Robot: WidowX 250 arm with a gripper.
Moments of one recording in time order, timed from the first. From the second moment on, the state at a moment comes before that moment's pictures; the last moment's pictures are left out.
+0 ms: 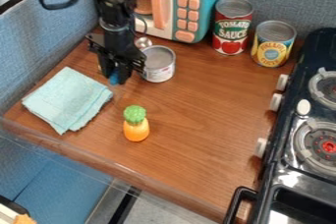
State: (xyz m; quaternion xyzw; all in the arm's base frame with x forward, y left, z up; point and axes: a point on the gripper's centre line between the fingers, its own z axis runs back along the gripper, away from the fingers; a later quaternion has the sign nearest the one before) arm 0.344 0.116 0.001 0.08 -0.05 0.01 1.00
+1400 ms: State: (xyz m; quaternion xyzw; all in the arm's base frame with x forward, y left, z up) arm 0.346 -0.037 -0.006 0.00 -0.01 -0.06 1.00
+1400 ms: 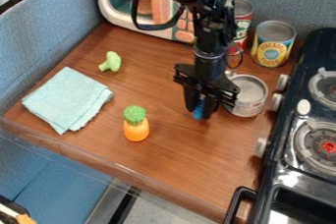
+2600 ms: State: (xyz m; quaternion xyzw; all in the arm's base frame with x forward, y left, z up) arm 0.349 0.024 -0.021 0.02 0.02 -0.08 1.00
